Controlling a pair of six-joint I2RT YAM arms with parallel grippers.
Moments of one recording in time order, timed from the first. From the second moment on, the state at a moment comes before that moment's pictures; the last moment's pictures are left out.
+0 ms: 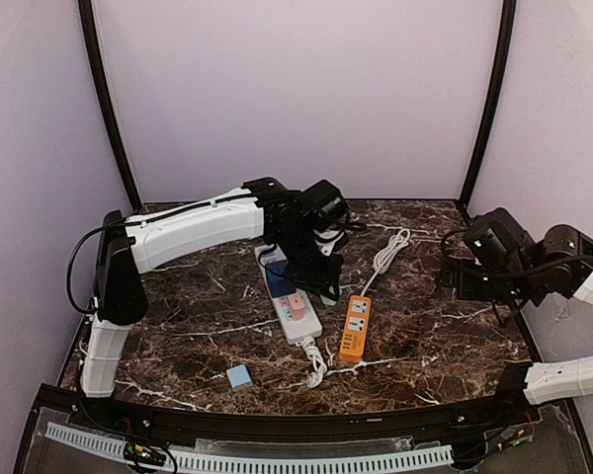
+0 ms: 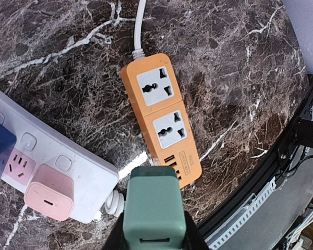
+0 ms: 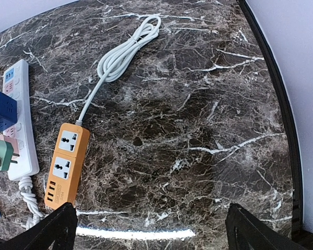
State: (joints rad) left arm -0.99 2.19 2.13 -1.12 0.21 -0.50; right arm 0.88 0.91 1.01 -1.13 0.51 0.81
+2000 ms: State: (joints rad) left arm -1.14 2.47 2.40 -1.15 0.04 -0.67; right arm 0.88 0.76 0.91 -1.24 0.47 0.99
